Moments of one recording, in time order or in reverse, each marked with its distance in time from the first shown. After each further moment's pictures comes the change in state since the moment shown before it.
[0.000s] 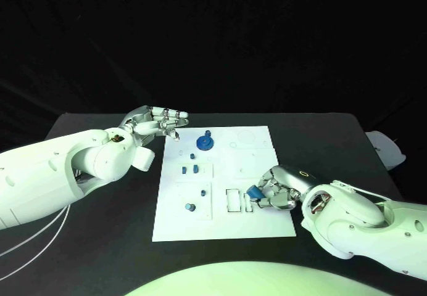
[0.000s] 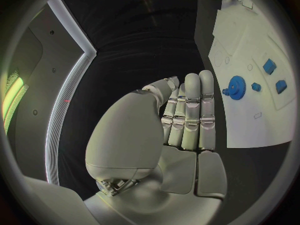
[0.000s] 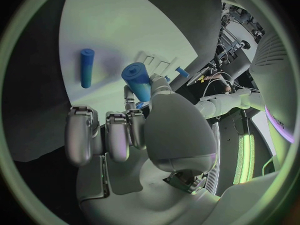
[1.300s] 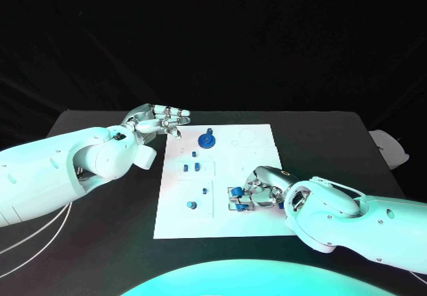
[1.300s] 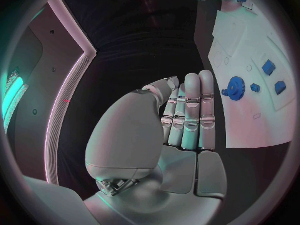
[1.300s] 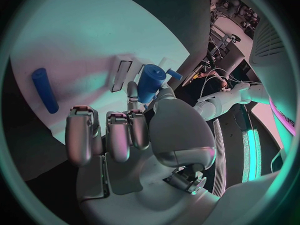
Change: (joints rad) left arm 0.000 -0.001 0.000 0.005 0.000 0.003 0.000; left_hand 0.000 0.000 0.000 0.000 0.000 0.000 0.000 0.000 0.000 0.000 0.000 0.000 0.000 -0.001 0.001 0.000 -0.001 0.000 0.000 0.000 0.000 0.000; right arm 0.007 0.119 -0.001 -0.055 0.103 0.049 -0.005; right_hand -0.174 0.059 -0.122 0.031 -0.159 0.053 -0.035 0.058 0.081 -0.004 -0.011 0.016 0.000 0.000 -0.014 0.000 0.000 0.000 -0.002 -0.009 0.000 0.001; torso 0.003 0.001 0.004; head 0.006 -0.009
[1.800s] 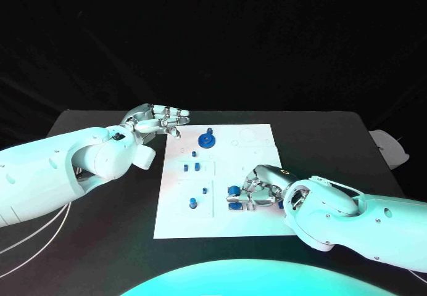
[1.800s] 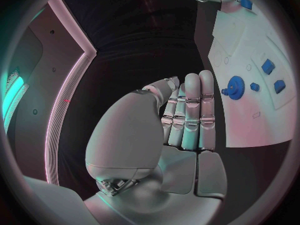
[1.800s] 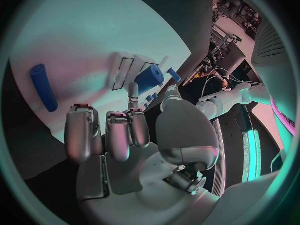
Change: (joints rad) left arm 0.000 -0.004 0.000 0.003 0.000 0.000 0.000; left_hand 0.000 0.000 0.006 -0.005 0.000 0.000 0.000 0.000 0.000 0.000 0.000 0.006 0.000 0.000 0.000 0.000 -0.001 0.000 0.000 0.000 0.000 0.001; right arm 0.000 0.007 0.000 -0.011 -0.008 -0.010 -0.004; right_hand -0.148 -0.089 0.009 0.005 -0.253 -0.033 0.007 0.012 0.025 0.000 0.000 -0.038 0.000 0.000 0.000 -0.006 0.000 0.000 -0.002 -0.002 -0.052 0.000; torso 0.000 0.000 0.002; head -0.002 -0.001
